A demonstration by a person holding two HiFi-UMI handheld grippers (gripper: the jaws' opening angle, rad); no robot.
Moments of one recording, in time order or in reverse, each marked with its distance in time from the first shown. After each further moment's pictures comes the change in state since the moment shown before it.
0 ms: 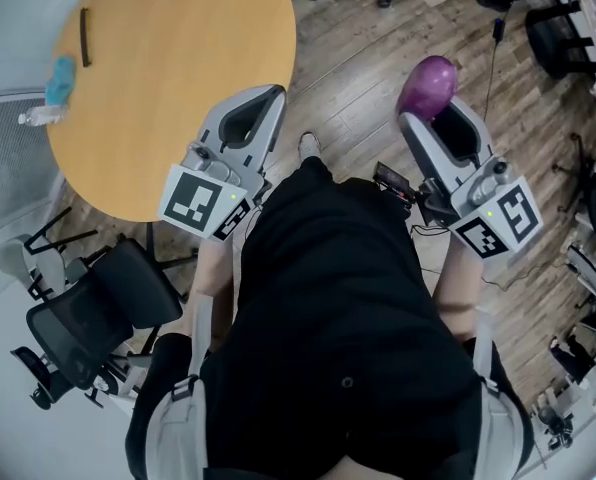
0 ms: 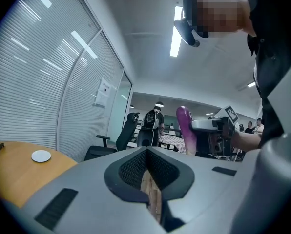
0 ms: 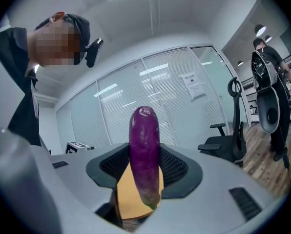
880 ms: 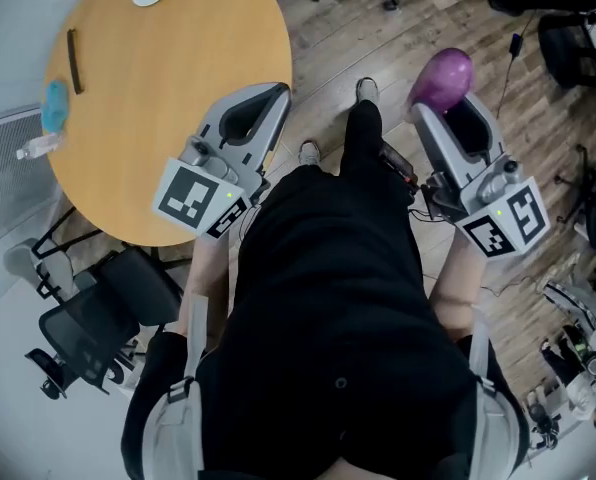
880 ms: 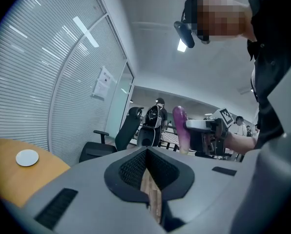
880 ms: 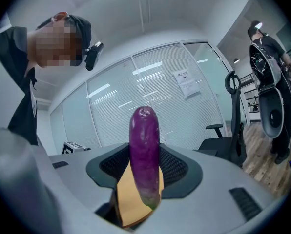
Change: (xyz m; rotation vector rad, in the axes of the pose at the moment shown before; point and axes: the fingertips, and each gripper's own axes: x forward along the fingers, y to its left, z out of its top) left arm 0.128 0.071 0.008 -0.046 0.062 -0.040; right arm 0.074 -0.138 0.040 0.033 0.000 -0.038
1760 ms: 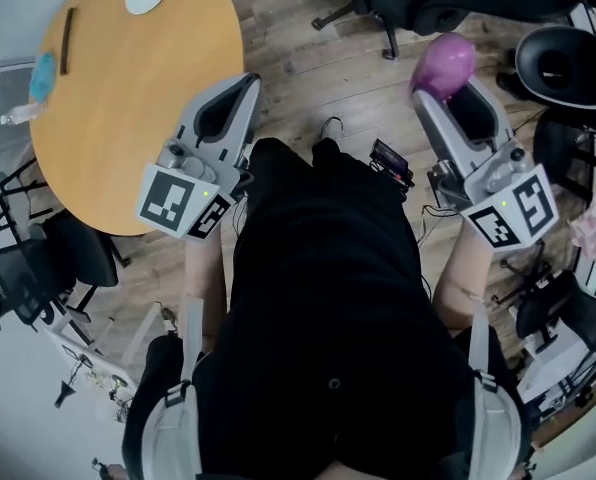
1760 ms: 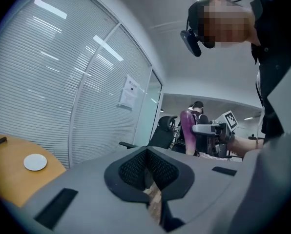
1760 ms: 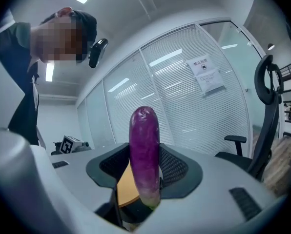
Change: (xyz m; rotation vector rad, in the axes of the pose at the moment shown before) left arm 0.181 0.068 0.075 -0.053 -0.127 0.418; right arm 0.108 -0.217 0.126 -0.122 0.126 0.355
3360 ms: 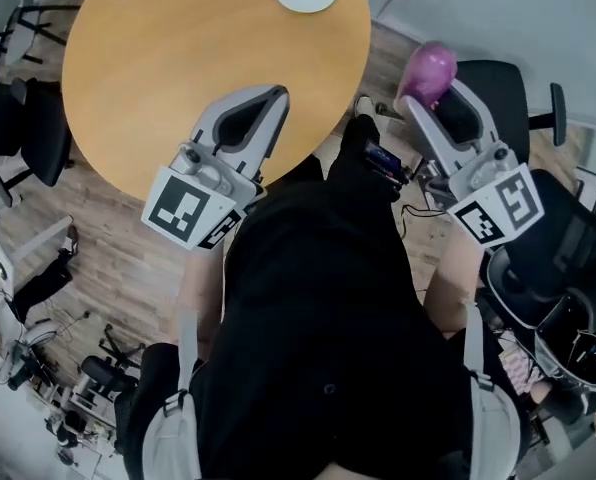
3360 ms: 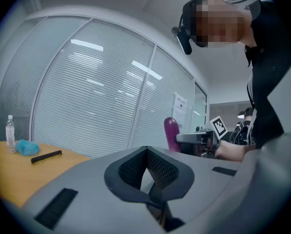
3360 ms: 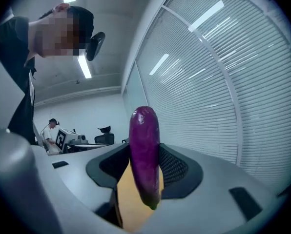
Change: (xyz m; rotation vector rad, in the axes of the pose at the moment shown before) left arm -0.059 0.218 0.054 -0.064 -0.199 0.540; right arm 0.355 0.044 0.005 -0.120 0.238 0.640
